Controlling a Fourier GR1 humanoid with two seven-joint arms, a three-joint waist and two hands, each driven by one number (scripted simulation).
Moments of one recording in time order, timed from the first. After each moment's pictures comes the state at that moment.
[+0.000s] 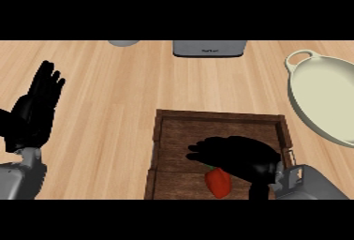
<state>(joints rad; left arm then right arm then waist) -0.20 0.35 0.00 -1.62 0.22 0.26 0.21 -0.37 -0.46 0.61 -1.75 0.45 0.69 0.07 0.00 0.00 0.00</state>
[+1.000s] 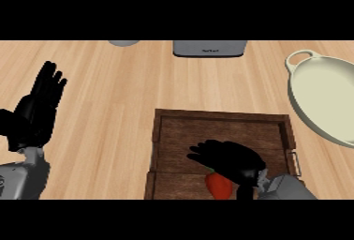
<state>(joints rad) -0.21 0.29 0.06 -1.60 0.15 0.18 0.20 -0.26 -0.33 0.60 -1.60 0.81 0.61 -0.05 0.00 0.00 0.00</state>
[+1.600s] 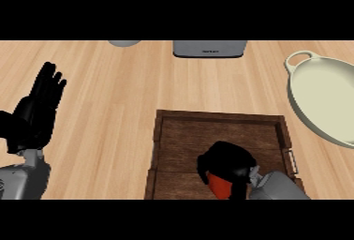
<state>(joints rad) -0.20 0.26 0.08 -1.64 0.12 0.17 0.23 -0.29 -0.29 0.63 -1.49 0.97 0.53 -0.24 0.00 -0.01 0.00</state>
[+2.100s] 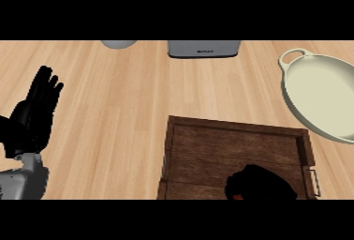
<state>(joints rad) -0.17 0.24 0.10 -1.65 0.11 0.17 0.23 0.02 -0.44 0.54 -1.73 0.97 0.44 -0.27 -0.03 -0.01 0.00</state>
